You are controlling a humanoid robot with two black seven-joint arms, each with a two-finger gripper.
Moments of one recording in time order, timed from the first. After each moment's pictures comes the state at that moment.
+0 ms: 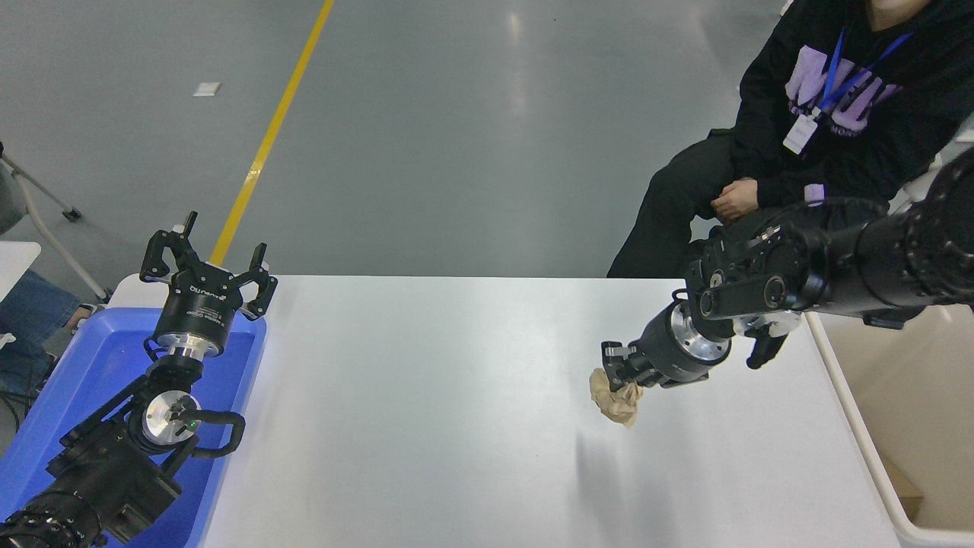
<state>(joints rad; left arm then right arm) -0.55 0.25 -0.94 -0.52 0.01 -0.56 -0.50 1.90 -0.20 -1.19 1.30 0.02 0.58 0.07</state>
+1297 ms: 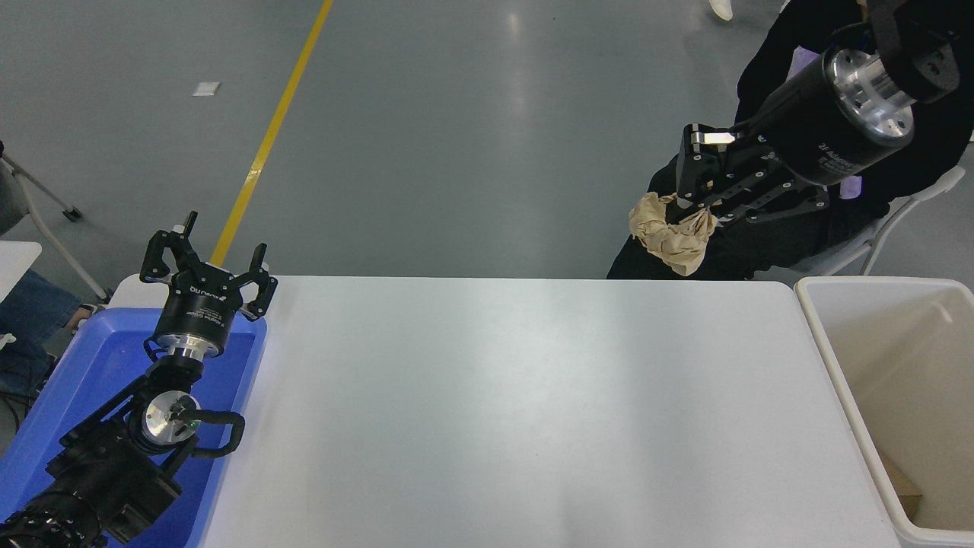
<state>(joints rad) -0.54 0.25 -0.94 -0.52 0.01 -0.56 -0.50 2.47 -0.44 -1.46 1.42 0.10 0.78 0.07</state>
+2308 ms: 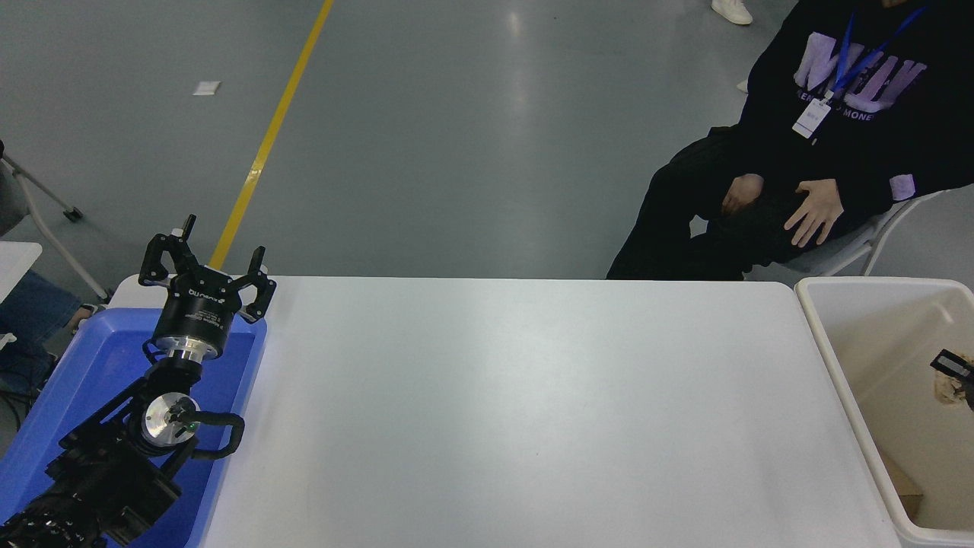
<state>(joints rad) -0.54 0.25 -0.94 -0.52 0.01 -0.56 -0.50 0.71 -0.49 -0.93 0.15 0.03 -0.02 0.02</state>
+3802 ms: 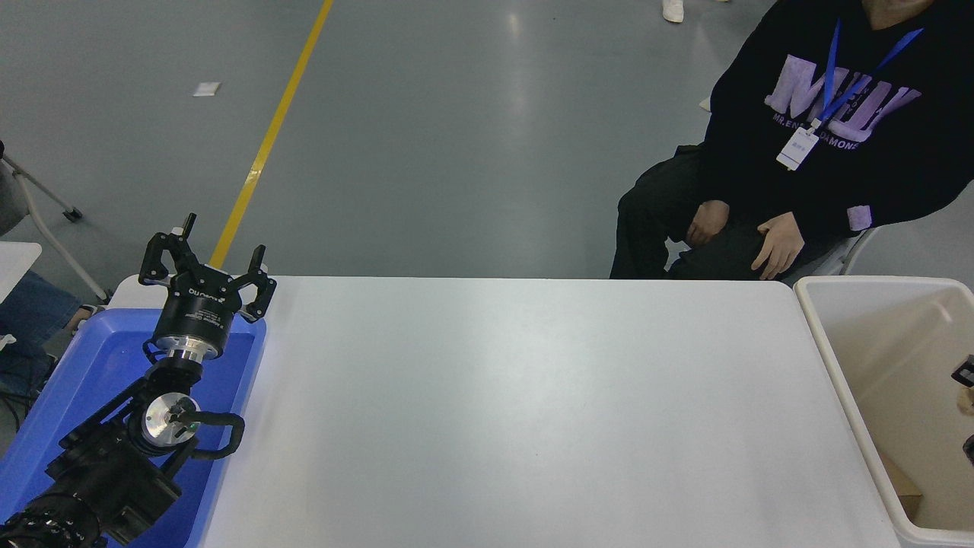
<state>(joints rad) -0.54 0.25 -0.94 -0.52 0.01 -0.56 -0.50 0.62 -0.45 -0.85 0.05 0.03 -0.22 0.00</state>
